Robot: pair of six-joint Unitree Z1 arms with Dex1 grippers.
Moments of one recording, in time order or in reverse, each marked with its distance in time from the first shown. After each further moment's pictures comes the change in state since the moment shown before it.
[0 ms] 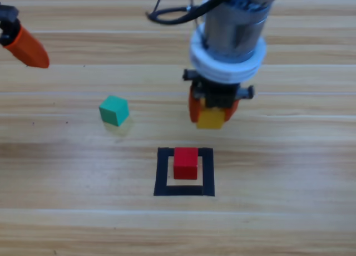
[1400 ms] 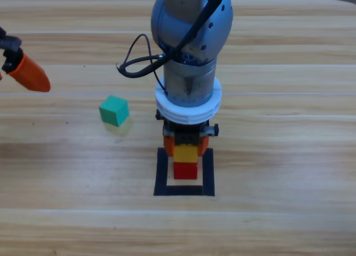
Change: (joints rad) arm 0 0.091 0.005 0.155 -0.126 -0.080 0.094; arm 1 0.060 0.220 -0.188 0.061 0.006 0.115
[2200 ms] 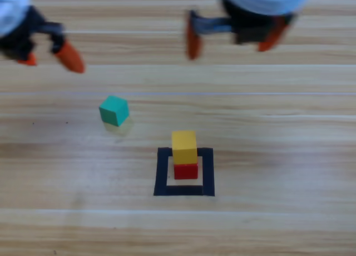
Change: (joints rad) arm 0 0.011 0.238 -0.140 -0.080 0.029 -0.045; arm 1 0.036 -0.436 0.138 0.015 -0.216 -0.253
